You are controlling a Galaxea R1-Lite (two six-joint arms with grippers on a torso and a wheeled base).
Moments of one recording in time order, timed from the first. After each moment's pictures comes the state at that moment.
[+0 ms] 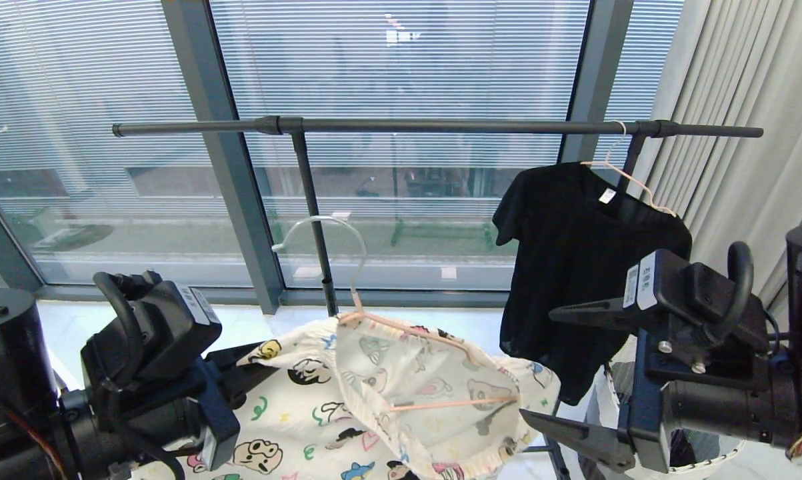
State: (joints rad) left arm -0.48 1.24 -0.40 -0.54 -0.22 0.45; right arm 0.85 1.34 -0.76 -0.18 0.17 -0.31
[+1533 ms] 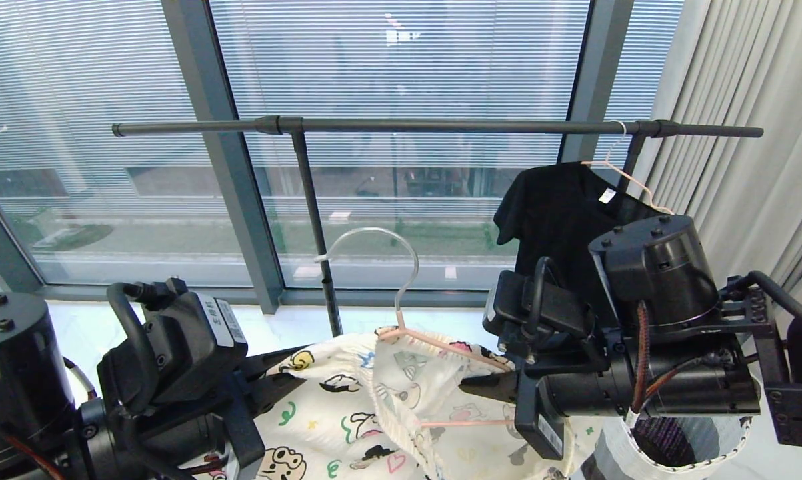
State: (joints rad) left arm -0.61 1.25 -0.41 -0.58 -0.19 0.46; right arm 0.91 1.63 -0.96 -0.11 0.26 -0.32
